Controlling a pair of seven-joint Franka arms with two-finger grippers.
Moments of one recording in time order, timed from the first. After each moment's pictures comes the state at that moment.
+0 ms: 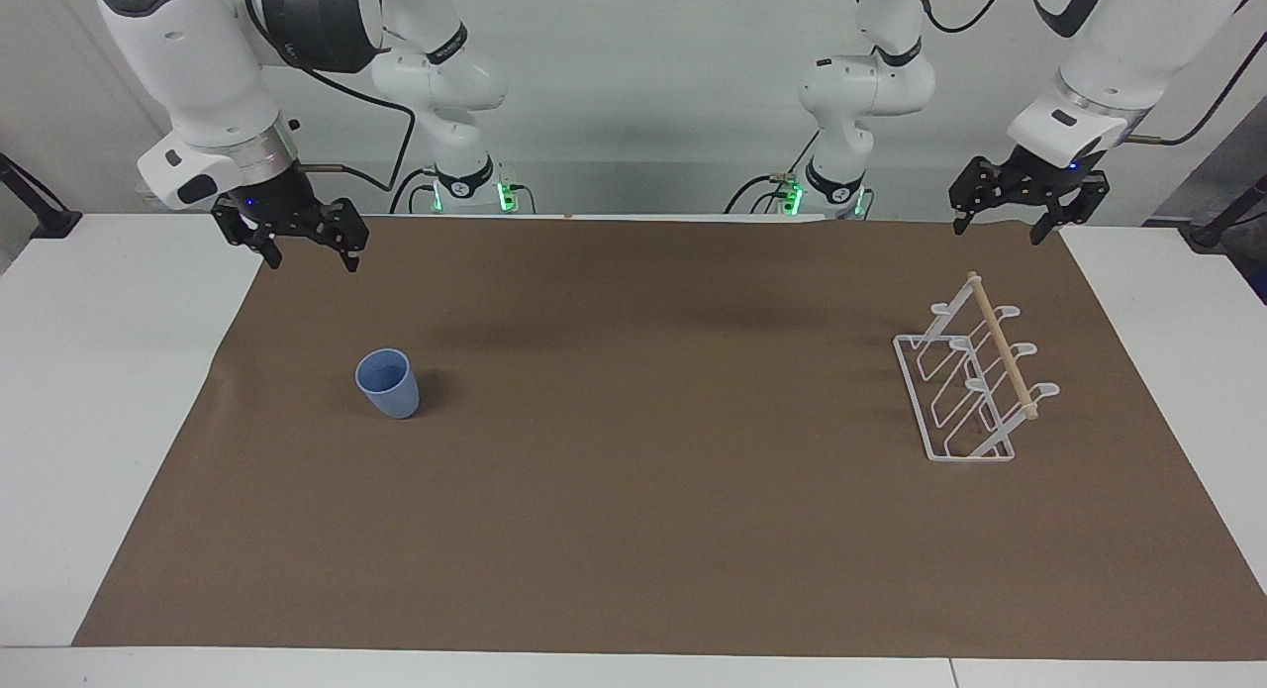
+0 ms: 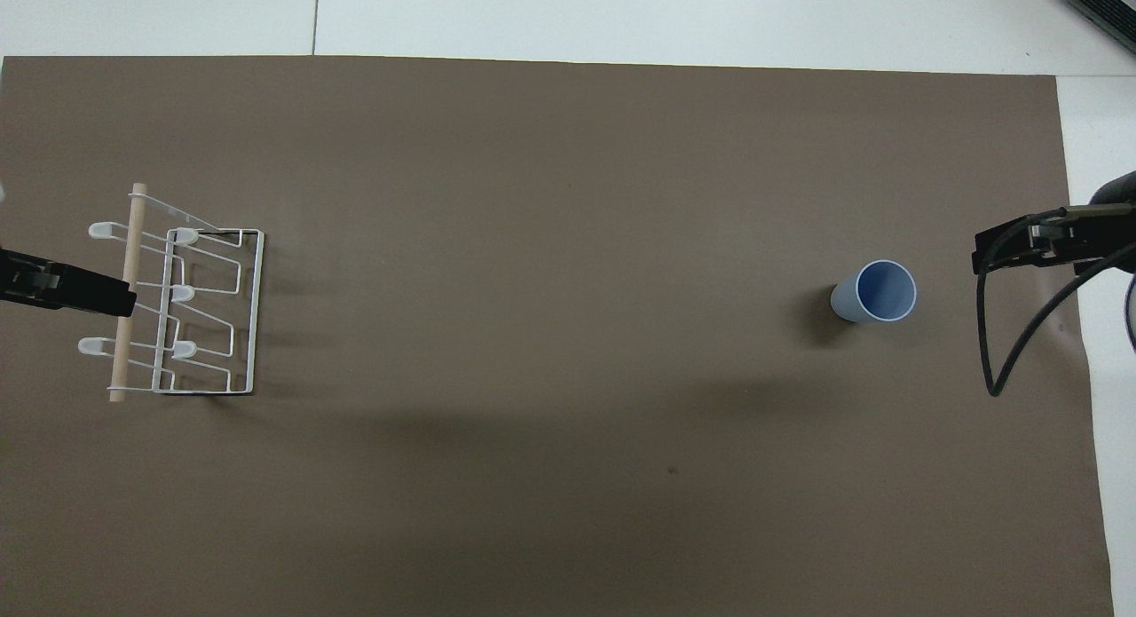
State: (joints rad) left arm -0.05 -0.07 -0.03 -1.63 0.00 1.52 0.16; right arm -0.12 0.04 0.10 -1.57 -0.05 1.58 0.00
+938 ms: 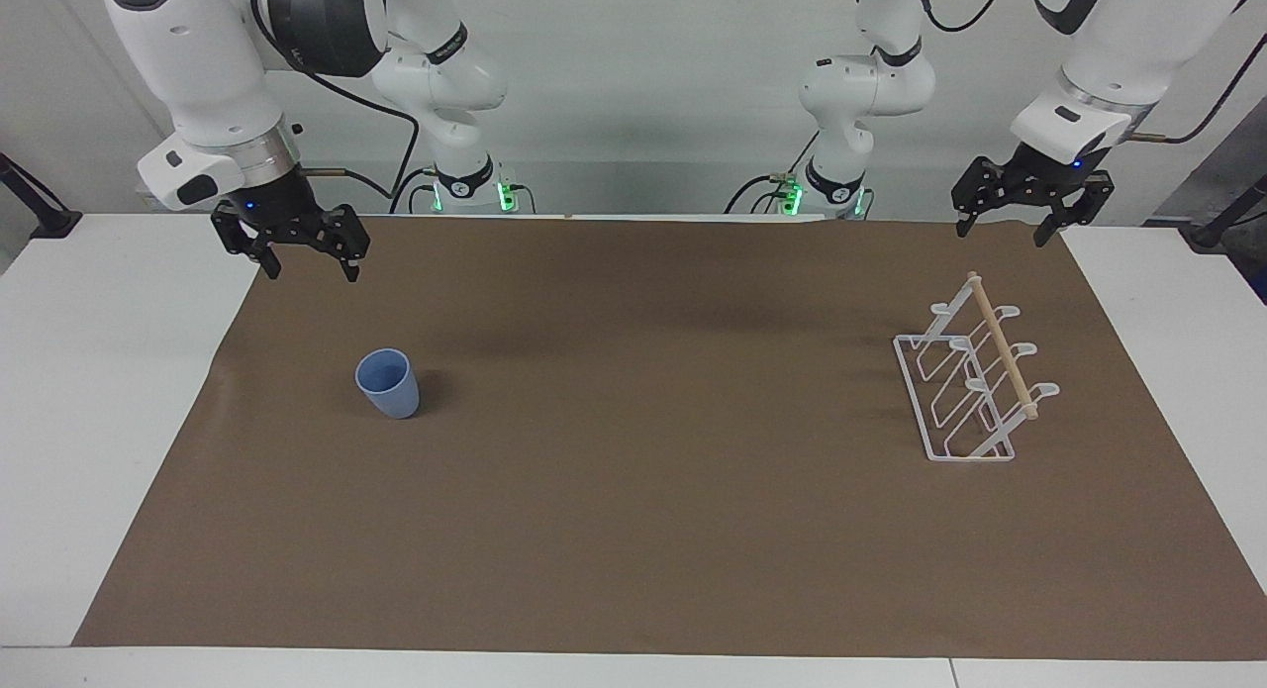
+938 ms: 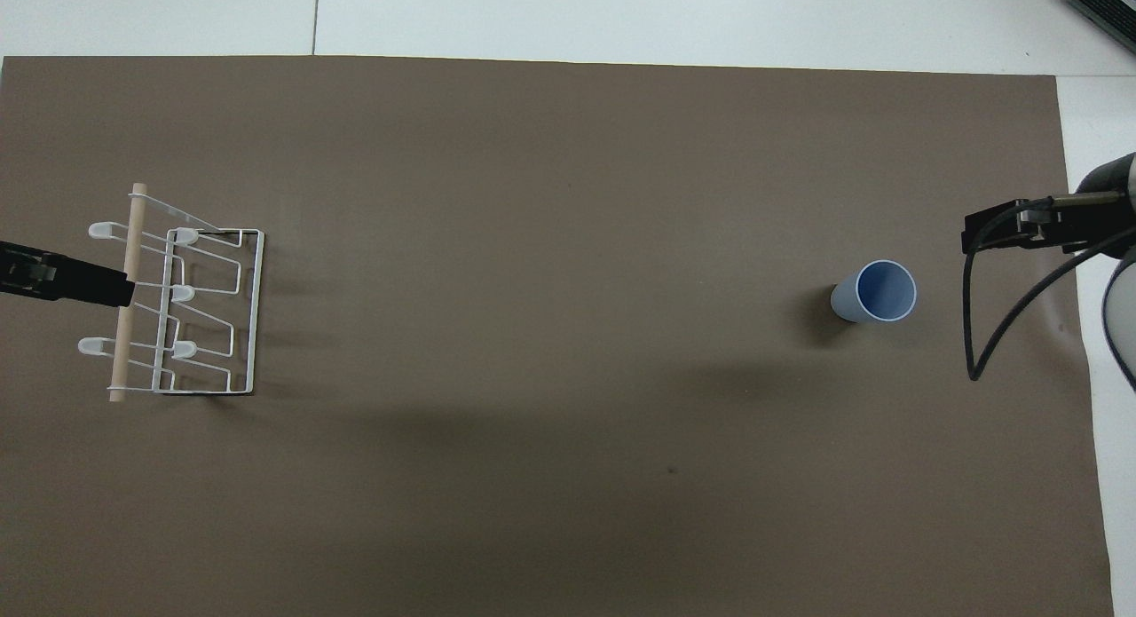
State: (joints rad) left arm -0.05 -0.08 -0.03 -1.63 0.00 1.56 0.16; right arm -0.12 0.04 0.11 -1.60 -0.05 1.69 0.00
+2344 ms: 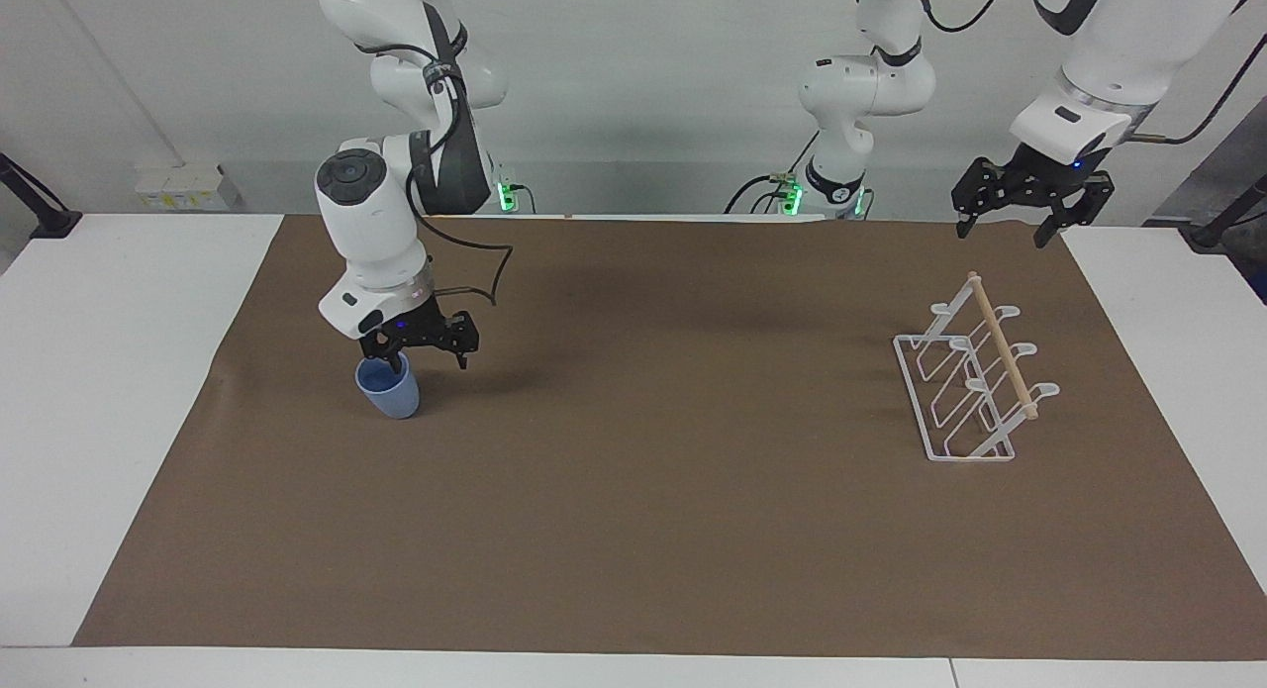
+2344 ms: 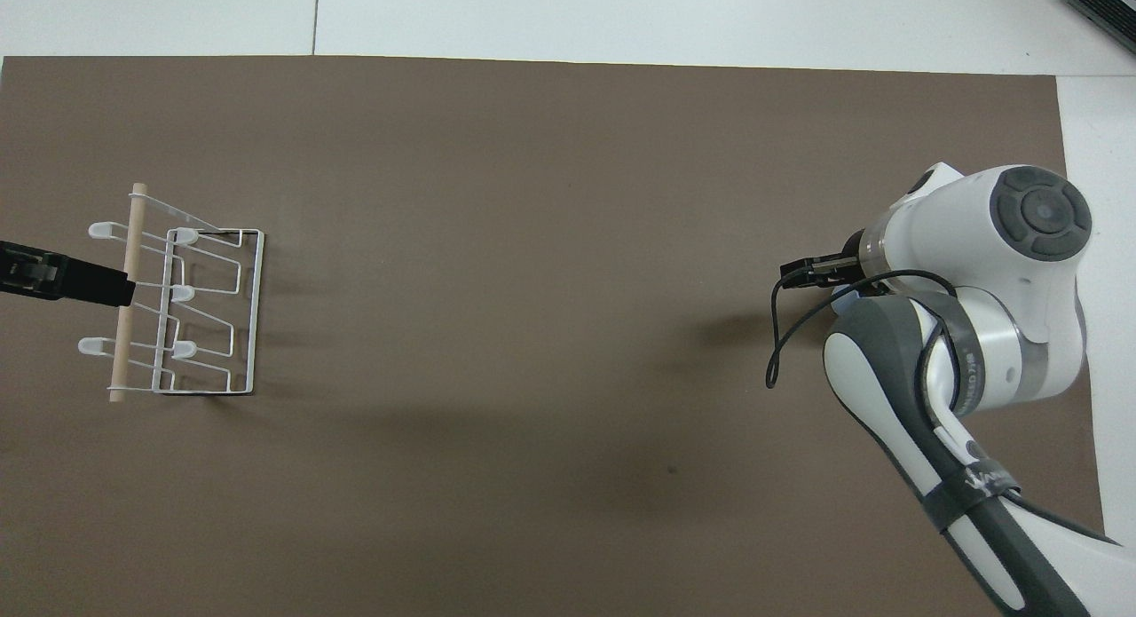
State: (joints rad) left arm -0.05 -0.08 -0.03 -1.63 0.00 1.56 0.16; right arm -0.02 0.12 0.14 -2.00 -0.04 2.19 0.06
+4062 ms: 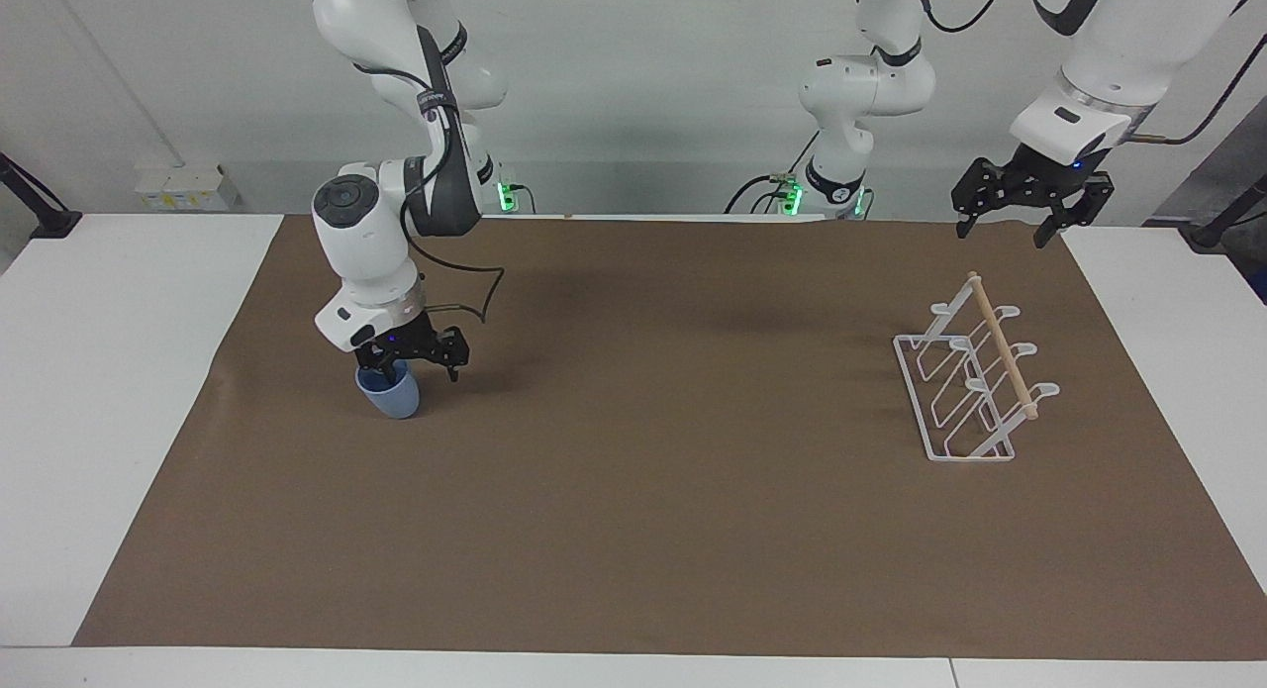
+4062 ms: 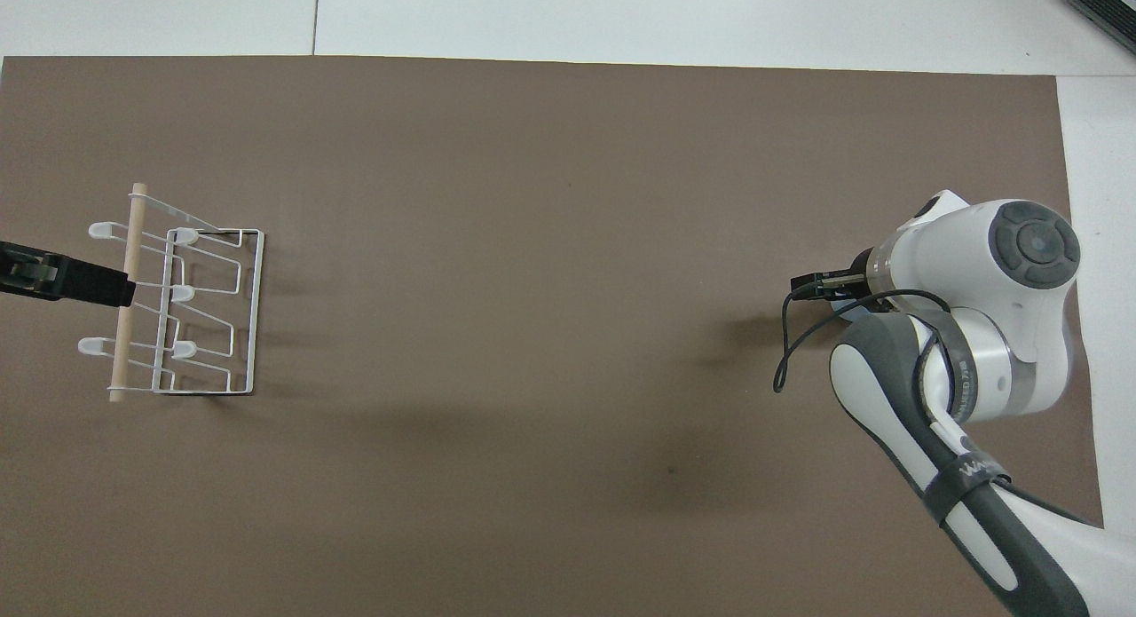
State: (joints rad) left arm -0.05 -0.08 -0.03 -1.63 0.00 1.56 0.16; right arm -0.06 0.13 0.13 -2.11 -0.04 2.31 0.05
